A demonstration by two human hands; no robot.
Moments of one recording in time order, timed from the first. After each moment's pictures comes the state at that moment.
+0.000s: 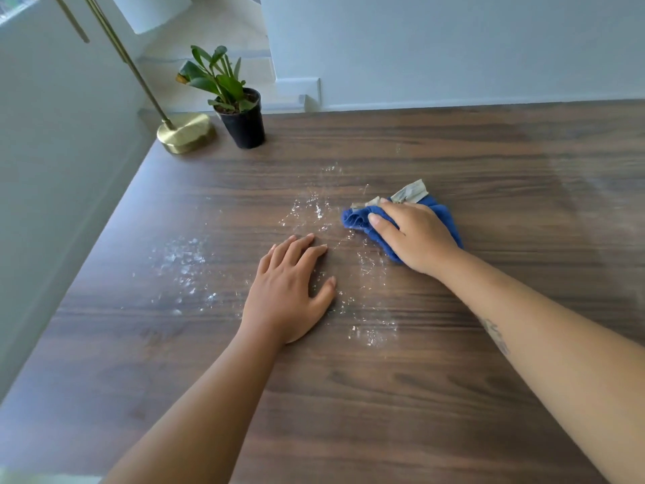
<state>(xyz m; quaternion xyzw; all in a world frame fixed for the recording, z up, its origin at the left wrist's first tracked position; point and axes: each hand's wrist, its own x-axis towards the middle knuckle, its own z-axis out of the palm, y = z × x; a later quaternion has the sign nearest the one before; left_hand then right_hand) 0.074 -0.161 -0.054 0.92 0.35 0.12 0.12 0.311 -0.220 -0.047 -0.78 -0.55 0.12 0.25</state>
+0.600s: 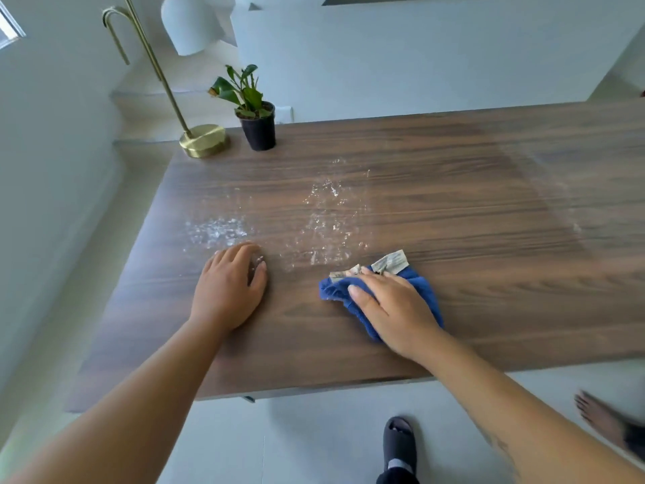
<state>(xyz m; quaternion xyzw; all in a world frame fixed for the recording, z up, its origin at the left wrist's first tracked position) -0.078 -0.126 -0.050 0.90 0.39 0.15 0.11 0.107 -0.333 -0.048 -0.77 -0.52 0.15 0.34</state>
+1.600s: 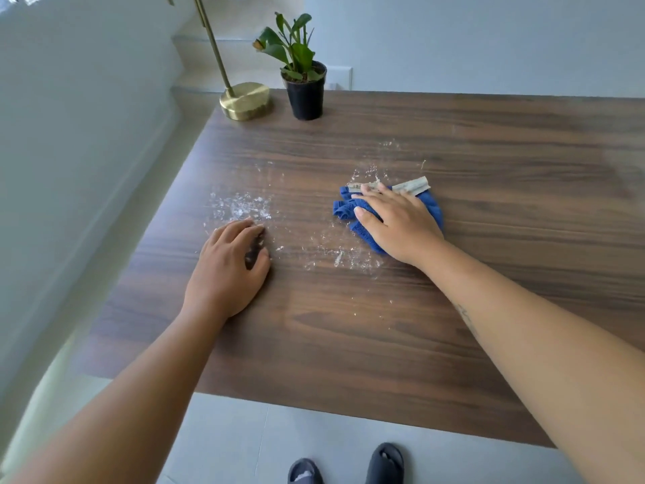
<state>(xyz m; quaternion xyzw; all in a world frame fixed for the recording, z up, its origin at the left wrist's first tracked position) -0.084 -0.110 -0.058 0.86 0.45 0.18 0.13 0.198 -0.187 -0.051 -0.76 -0.62 0.10 0.16</state>
